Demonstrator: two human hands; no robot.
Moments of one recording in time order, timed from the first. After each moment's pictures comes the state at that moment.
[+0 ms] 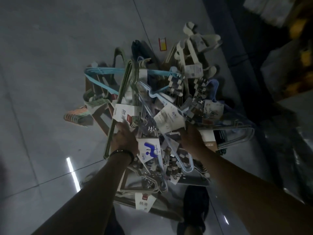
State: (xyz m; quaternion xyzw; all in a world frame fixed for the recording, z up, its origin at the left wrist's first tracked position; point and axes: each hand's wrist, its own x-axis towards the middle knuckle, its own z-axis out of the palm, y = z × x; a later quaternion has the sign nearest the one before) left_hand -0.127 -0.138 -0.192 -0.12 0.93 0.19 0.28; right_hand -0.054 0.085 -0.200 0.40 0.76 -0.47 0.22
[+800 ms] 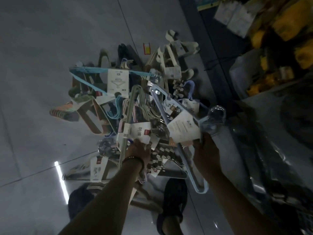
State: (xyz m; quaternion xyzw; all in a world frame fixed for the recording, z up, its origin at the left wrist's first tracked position) left_hand -0.032 -0.052 -0.167 -0.07 0.88 0.15 0.44; right_hand 0.060 0.146 -0.092 0.42 0.81 -0.40 0.09
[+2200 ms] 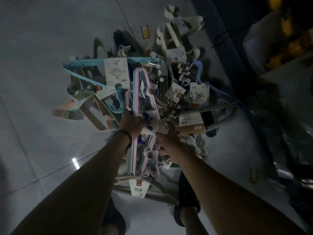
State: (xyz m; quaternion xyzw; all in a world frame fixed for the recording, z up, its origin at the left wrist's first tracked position) left_hand -0.114 -0.076 -0.186 -0.09 0.86 0.32 0.39; right_hand 0.005 0.044 -0.202 0.53 0.49 -0.63 0.29
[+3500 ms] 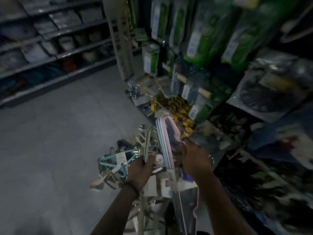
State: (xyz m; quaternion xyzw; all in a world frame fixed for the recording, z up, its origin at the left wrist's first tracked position) left_hand 0.085 -0.031 0.511 0.13 0.81 0.49 0.30; right_hand 0.189 0.148 0.542 0.34 0.90 -0.25 -0.06
